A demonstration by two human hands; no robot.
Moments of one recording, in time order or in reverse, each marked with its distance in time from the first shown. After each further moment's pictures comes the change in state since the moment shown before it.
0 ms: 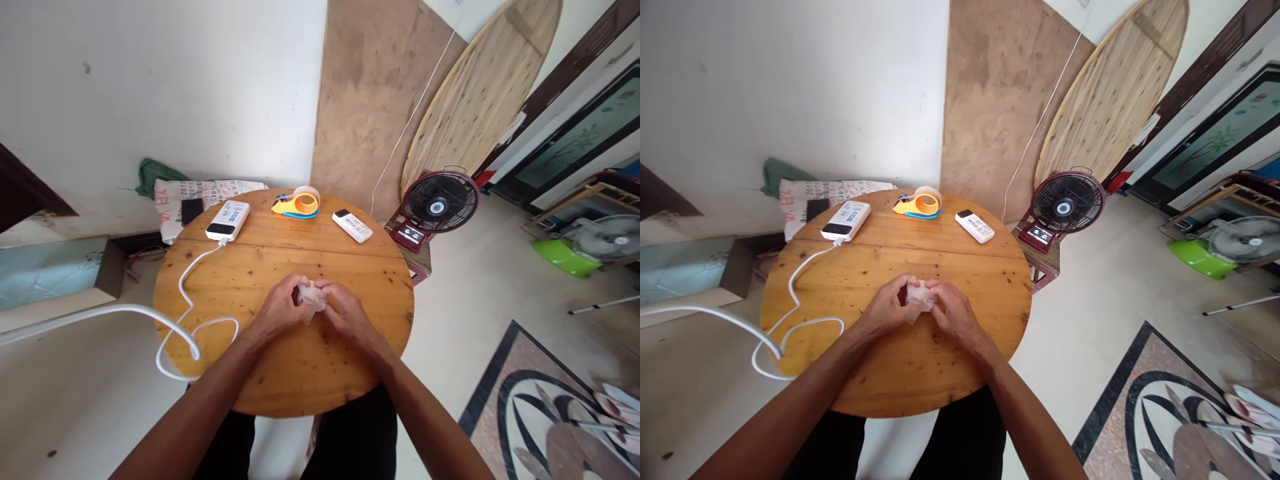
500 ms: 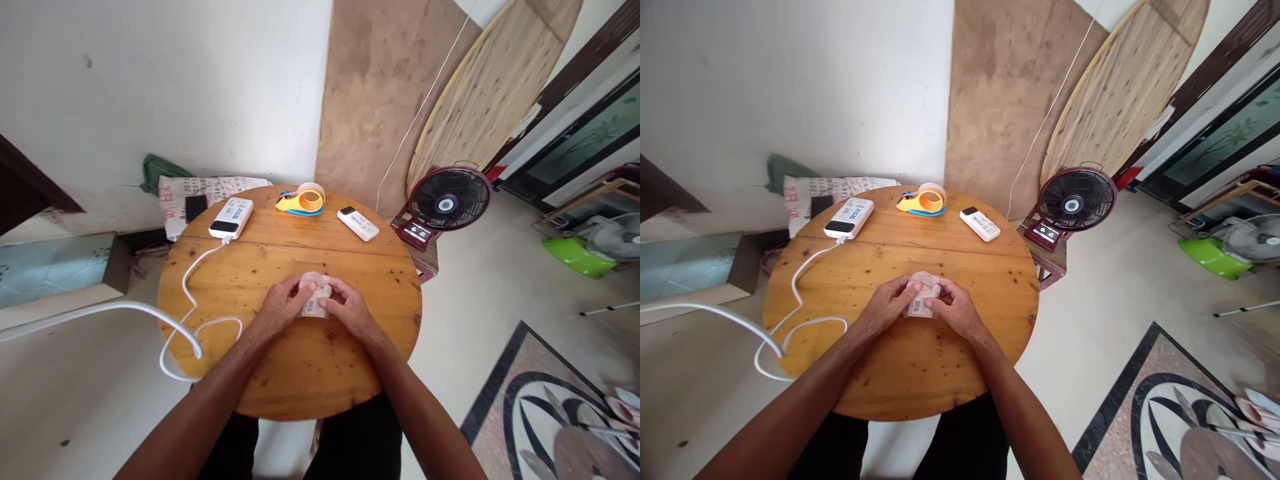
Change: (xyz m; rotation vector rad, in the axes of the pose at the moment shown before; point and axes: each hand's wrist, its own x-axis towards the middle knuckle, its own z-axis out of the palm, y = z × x) left_hand 0.001 0.008 -0.012 -0.185 -0.026 -0.224; right_hand 0.009 0.010 0.013 0.729 -0.034 0.368
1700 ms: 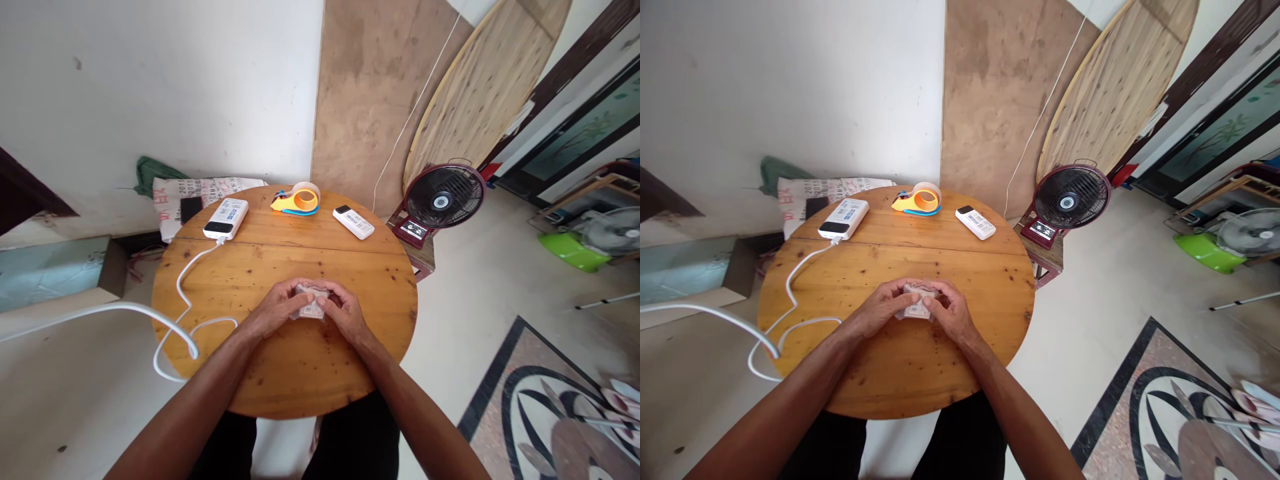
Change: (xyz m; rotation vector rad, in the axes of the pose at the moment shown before) left_hand -0.001 0.008 0.001 -0.412 -0.241 -0.155; right_hand -0.011 0.014 0.000 -0.247 0.132 -0.198
